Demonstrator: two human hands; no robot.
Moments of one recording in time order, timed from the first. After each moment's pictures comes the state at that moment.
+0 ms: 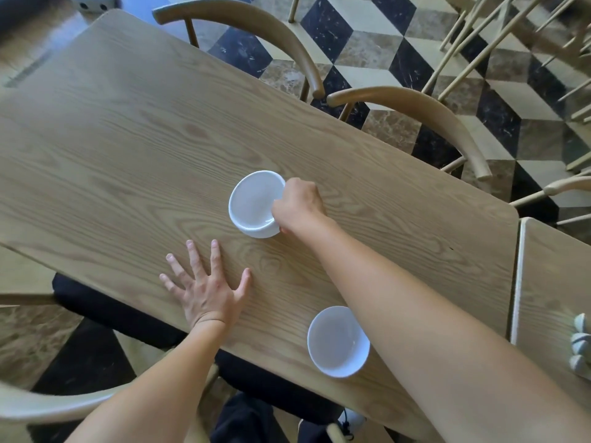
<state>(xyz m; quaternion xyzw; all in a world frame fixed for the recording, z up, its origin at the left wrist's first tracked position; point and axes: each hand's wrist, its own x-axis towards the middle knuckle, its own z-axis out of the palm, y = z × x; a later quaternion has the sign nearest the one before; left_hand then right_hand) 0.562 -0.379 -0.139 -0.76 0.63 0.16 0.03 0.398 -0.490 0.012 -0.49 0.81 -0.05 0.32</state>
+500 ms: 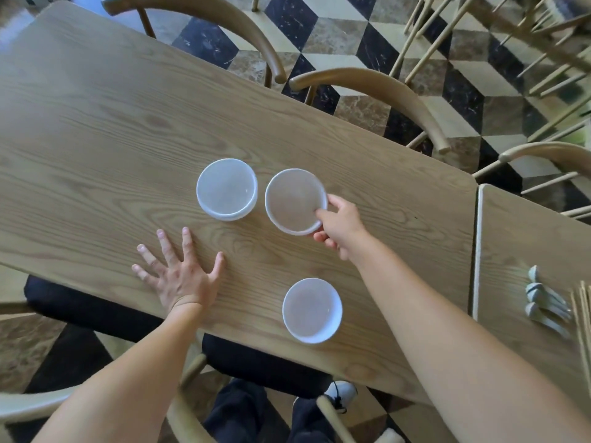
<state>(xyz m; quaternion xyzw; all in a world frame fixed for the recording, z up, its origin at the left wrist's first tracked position) 0.563 -0.376 -0.135 -0.76 0.63 0.17 0.03 0.304 -0.388 0.005 -0.19 0.79 -0.31 0.49</state>
